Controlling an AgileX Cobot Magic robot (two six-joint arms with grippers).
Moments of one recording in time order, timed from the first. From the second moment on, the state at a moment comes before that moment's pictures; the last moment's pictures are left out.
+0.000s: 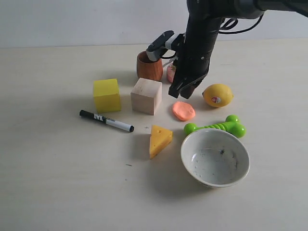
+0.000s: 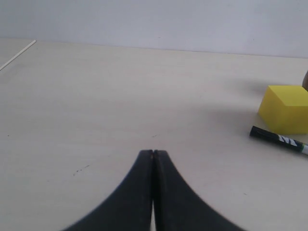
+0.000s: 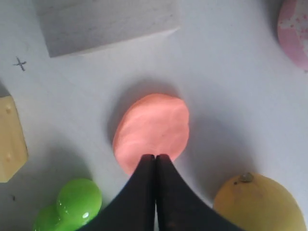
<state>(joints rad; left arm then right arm) 0.02 0.01 0.00 0.05 0.37 -0.08 0.45 2.20 -1.74 0.05 1.11 -0.54</state>
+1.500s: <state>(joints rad) 0.02 0.01 0.00 0.05 0.37 -0.08 0.45 2.36 -1.80 0.07 1.13 -0.50</state>
